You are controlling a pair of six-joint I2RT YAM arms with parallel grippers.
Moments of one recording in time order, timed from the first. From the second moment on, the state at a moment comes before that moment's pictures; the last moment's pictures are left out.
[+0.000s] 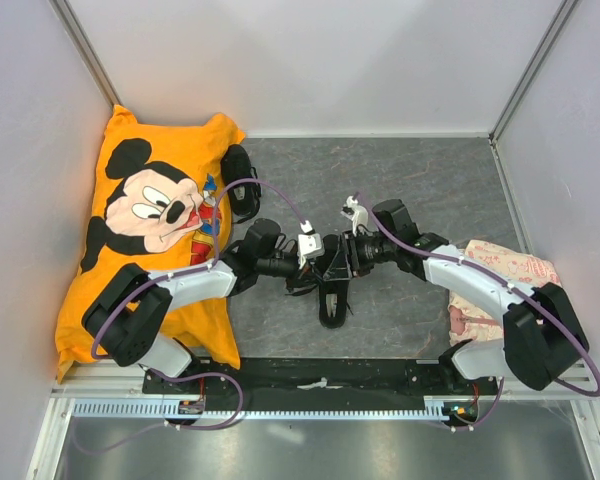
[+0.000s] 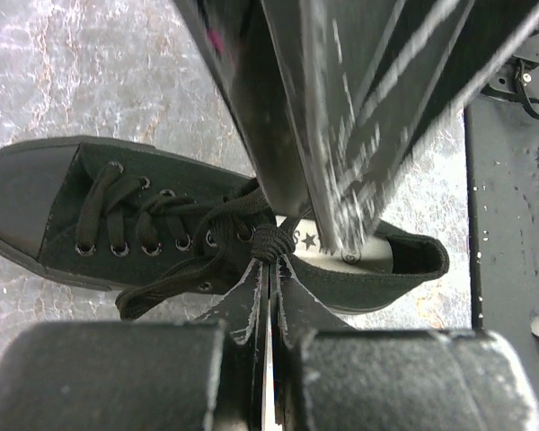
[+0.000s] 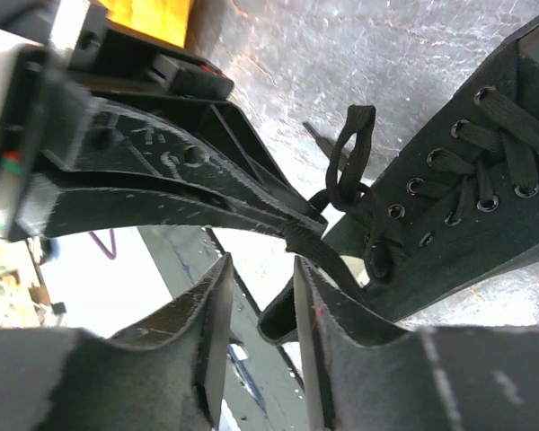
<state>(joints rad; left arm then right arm) -0.69 1.49 0.68 0.28 0.74 0.24 0.55 1.35 0.83 -0.21 -0.68 0.41</state>
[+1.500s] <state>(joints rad) -0.69 1.53 0.72 0.22 0.86 0.37 0.55 1.41 0.87 -0.27 -0.83 -0.34</state>
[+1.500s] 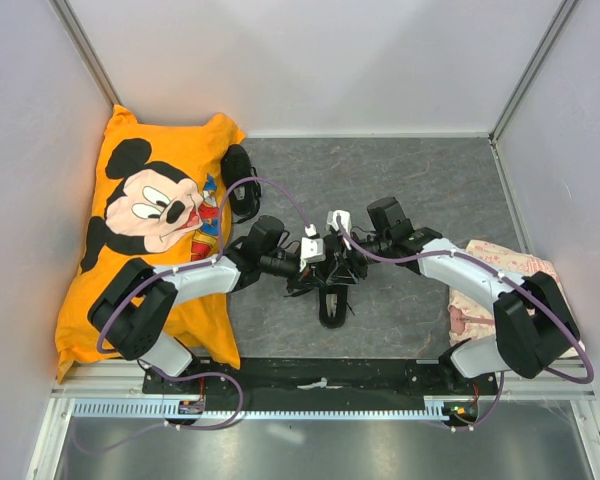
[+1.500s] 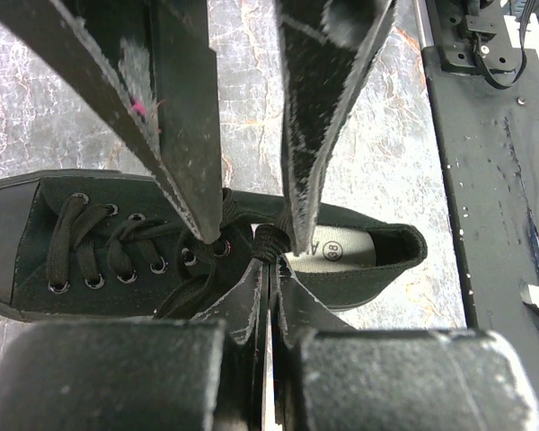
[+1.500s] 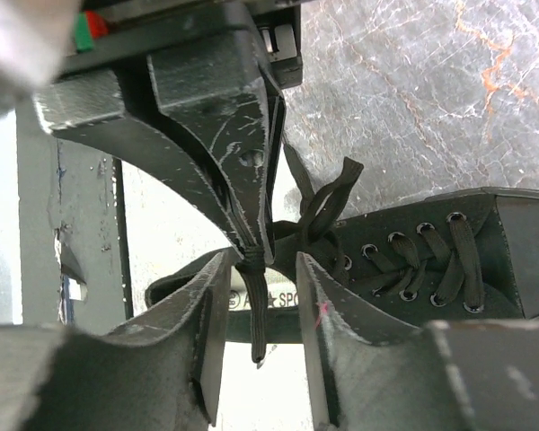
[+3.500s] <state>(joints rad) -0.67 1.55 0.72 0.21 0.93 0.41 0.56 1.49 0.94 -0.38 -0.91 -0.48</state>
